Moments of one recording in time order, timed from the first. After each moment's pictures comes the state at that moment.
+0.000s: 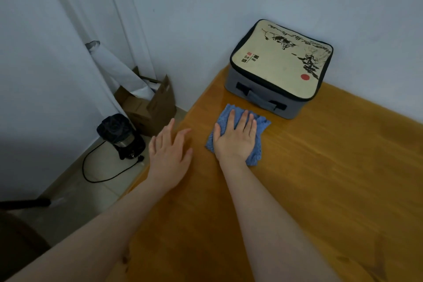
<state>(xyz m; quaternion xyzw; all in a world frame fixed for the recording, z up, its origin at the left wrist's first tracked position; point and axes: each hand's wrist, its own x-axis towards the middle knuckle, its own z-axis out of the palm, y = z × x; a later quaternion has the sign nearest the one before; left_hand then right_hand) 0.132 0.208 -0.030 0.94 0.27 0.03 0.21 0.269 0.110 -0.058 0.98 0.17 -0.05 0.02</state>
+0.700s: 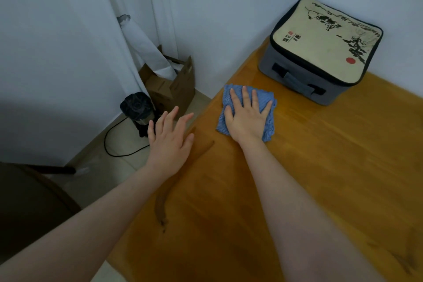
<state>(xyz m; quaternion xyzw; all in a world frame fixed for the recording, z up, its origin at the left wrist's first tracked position) 0.066 0.244 -0.029 0.93 0.30 0.04 0.22 0.245 0.142 -0.056 0.96 0.28 -0.05 -0.04</state>
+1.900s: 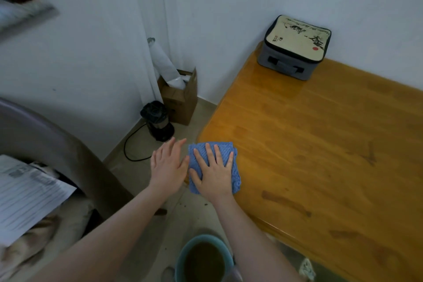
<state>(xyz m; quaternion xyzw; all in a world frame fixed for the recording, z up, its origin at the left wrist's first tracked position) -0.171 0.236 0.023 0.91 0.32 -0.01 0.28 -0.102 0.118 -0.053 0.93 0.35 -0.07 -0.07</state>
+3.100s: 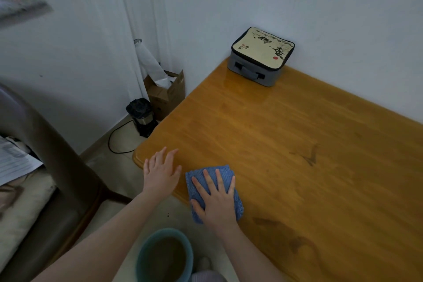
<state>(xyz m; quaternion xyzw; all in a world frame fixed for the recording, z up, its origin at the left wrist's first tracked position) -0.150 0.080 0.016 0.90 0.36 -0.02 0.24 -0.092 -0.100 -0.053 0.89 0.44 -0.05 -0.06</state>
